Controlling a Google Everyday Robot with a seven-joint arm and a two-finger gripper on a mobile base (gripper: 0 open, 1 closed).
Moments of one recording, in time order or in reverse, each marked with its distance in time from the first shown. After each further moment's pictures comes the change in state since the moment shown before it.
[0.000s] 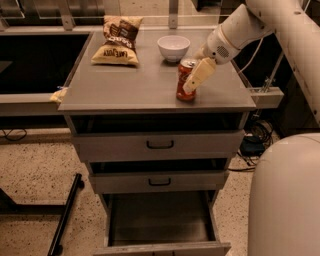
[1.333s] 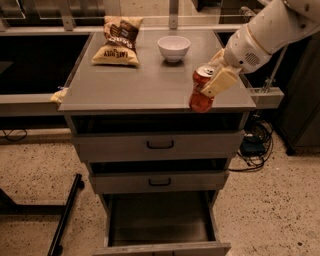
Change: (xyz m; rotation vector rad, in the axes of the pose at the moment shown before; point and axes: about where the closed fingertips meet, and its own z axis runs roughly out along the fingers) arm 0.009 0.087 -0.060 -0.028 0.022 -0.127
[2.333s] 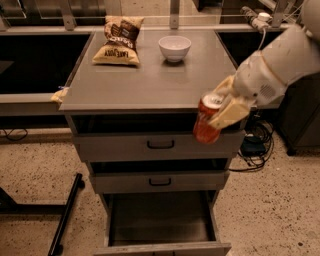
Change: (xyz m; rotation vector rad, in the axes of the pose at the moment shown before) arm 0.020 0.086 -0.008 -0.059 0.003 -0.021
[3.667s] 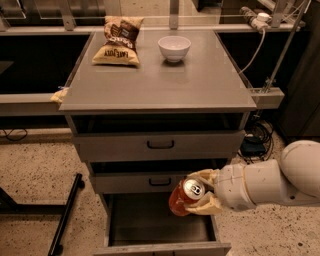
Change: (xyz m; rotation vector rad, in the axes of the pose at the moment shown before) arm 0.065 0.140 0.145 0.061 -0.228 -0.015
